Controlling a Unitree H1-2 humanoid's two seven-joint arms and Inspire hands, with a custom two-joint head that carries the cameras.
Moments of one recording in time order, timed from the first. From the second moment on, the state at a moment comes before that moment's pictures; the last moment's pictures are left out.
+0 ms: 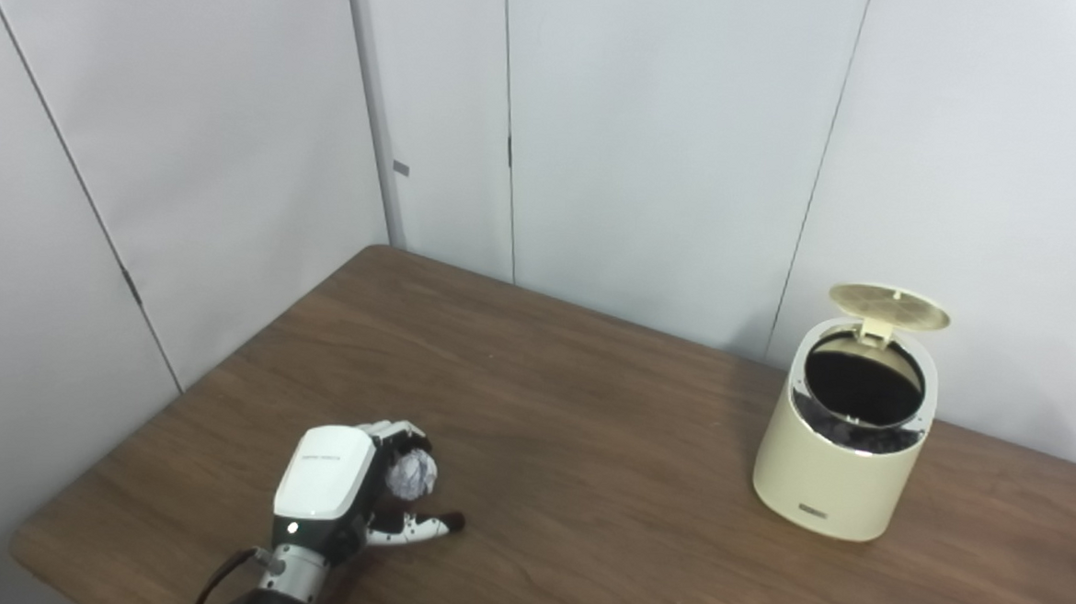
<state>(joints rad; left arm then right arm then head) 0.20 0.42 0.09 -0.02 0.87 0.05 0.41 -0.10 -0.17 -0.27 -0.36 0.11 -0.04 -0.10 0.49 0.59</state>
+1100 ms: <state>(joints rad) 0.16 0.44 0.06 0.02 0.86 0.01 0.46 -0.09 -0.17 -0.28 -0.37 0.12 -0.04 -0.09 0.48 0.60</state>
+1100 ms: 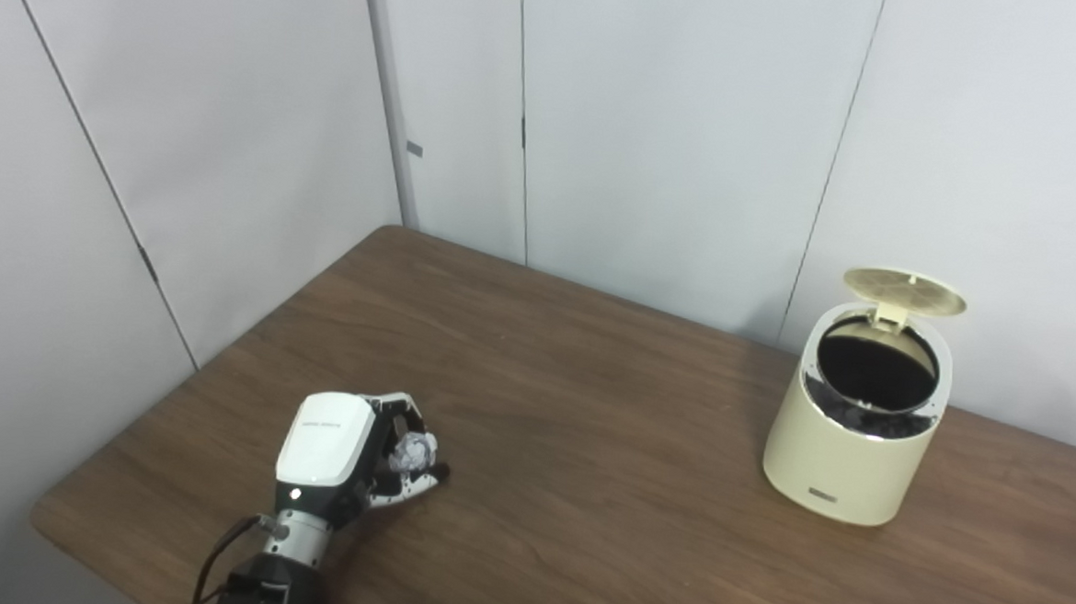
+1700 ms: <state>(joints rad) 0.16 0.43 0.01 -0.15 0.87 -0.02 0.38 -0.09 -0.12 -0.25 -0.35 0.05 -0.07 -0.10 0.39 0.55</state>
